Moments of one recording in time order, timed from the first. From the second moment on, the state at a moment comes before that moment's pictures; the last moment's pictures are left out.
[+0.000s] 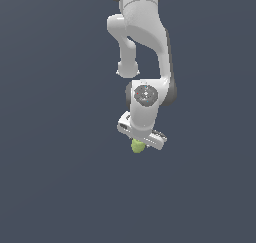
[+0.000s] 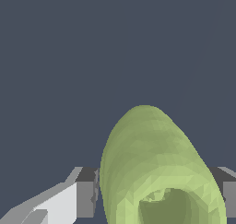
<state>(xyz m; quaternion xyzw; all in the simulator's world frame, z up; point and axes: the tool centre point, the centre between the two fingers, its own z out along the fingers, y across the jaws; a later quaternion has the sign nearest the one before) 0.032 0.050 0.073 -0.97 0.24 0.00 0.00</state>
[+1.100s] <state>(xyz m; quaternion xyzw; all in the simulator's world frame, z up) 0.103 -0.113 0.112 -0.97 0.24 0.00 0.00</state>
